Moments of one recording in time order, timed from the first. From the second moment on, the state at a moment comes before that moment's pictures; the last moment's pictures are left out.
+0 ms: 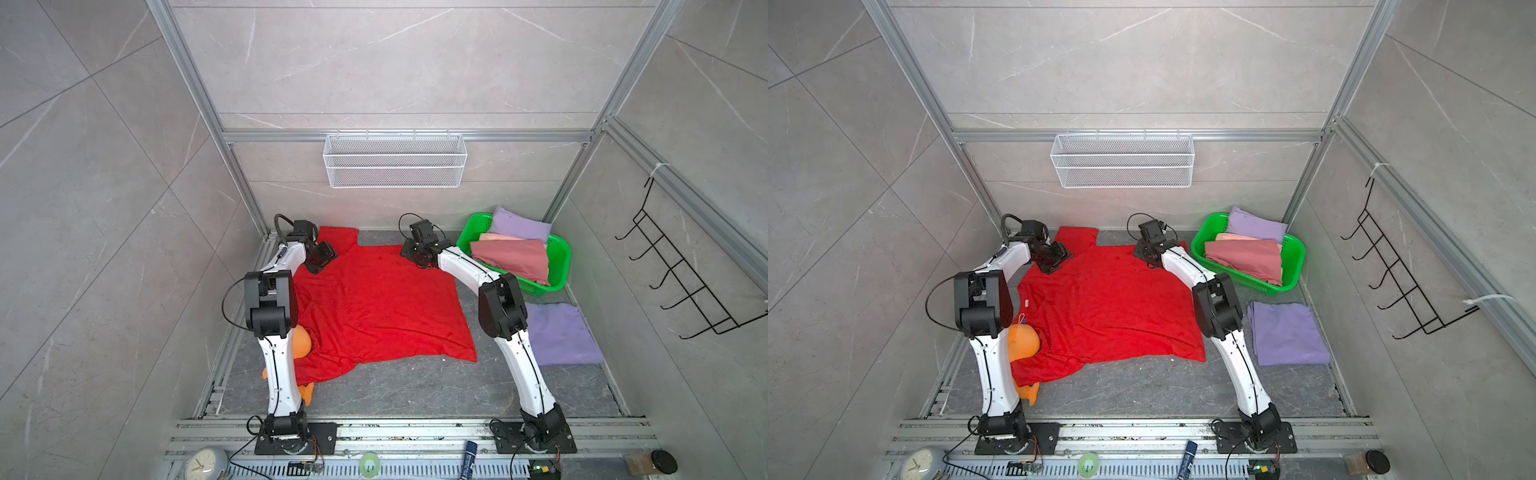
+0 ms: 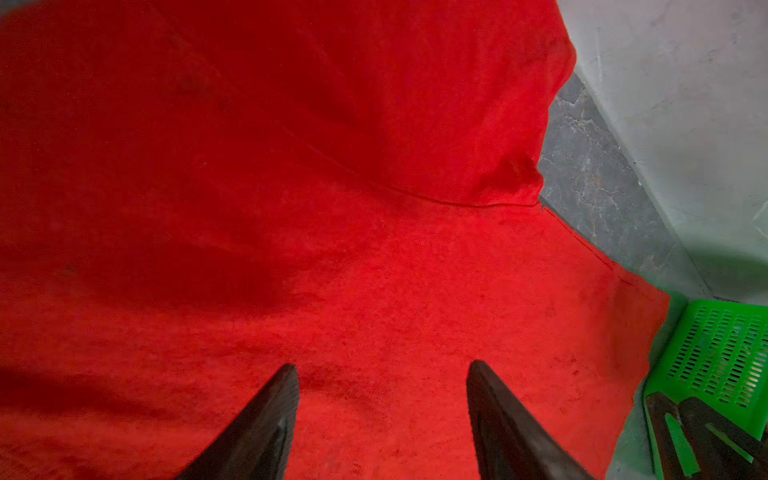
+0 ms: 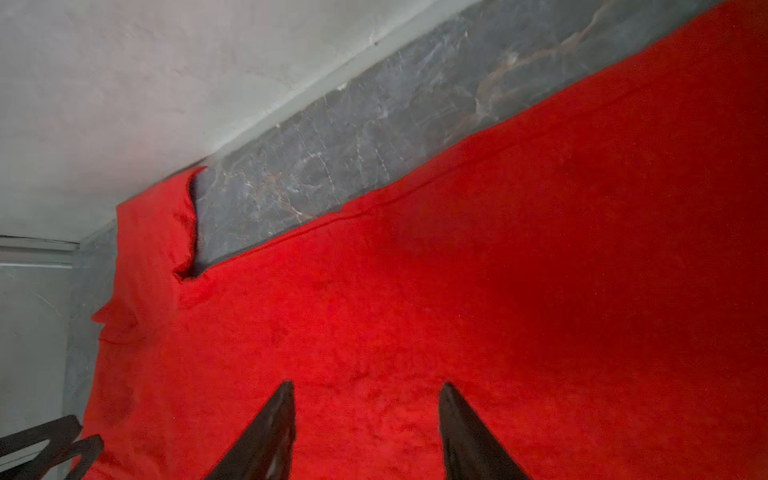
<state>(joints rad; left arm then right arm) 0.01 2.23 1.80 -0.63 0.32 -0.56 0.49 2.49 2.16 -0.49 0.03 0.78</state>
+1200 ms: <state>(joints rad) 0.07 2.15 1.84 -0.73 0.38 -0.50 0.51 2.24 1.98 -0.67 0.08 0.78</state>
